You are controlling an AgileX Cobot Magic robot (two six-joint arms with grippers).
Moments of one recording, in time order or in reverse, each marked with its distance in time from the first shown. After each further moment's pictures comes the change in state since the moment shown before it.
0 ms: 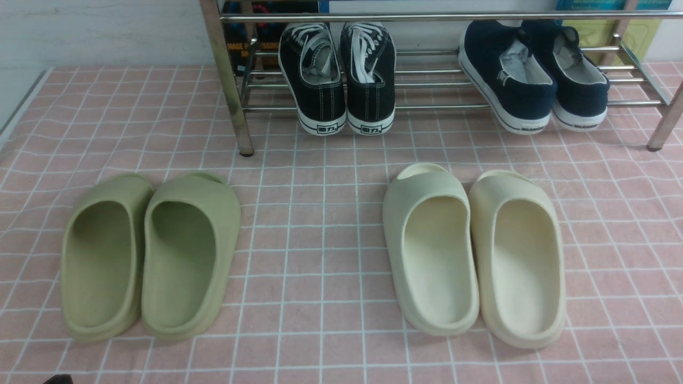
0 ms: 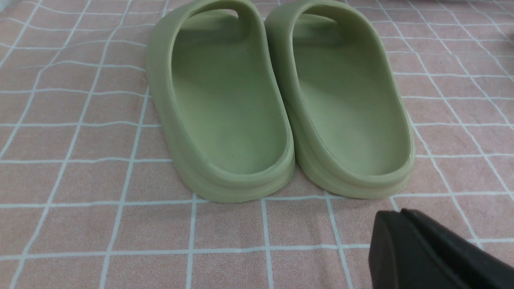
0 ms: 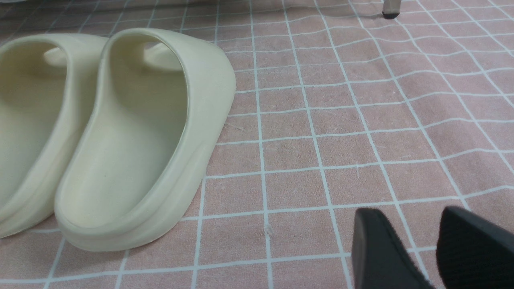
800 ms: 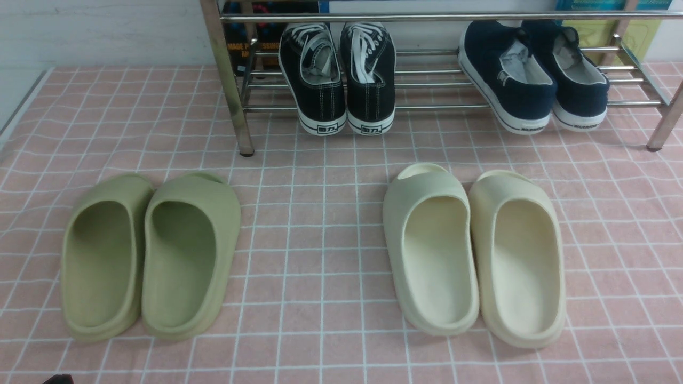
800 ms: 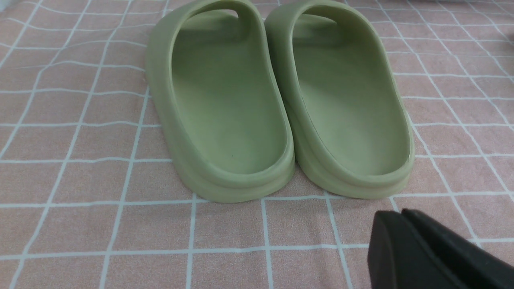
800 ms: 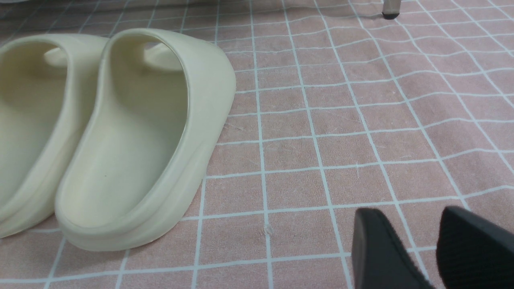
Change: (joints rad) right arm 0.000 0.000 0.000 0.000 0.000 0.000; left arm 0.000 0.000 0.000 -0.001 -0.001 0.000
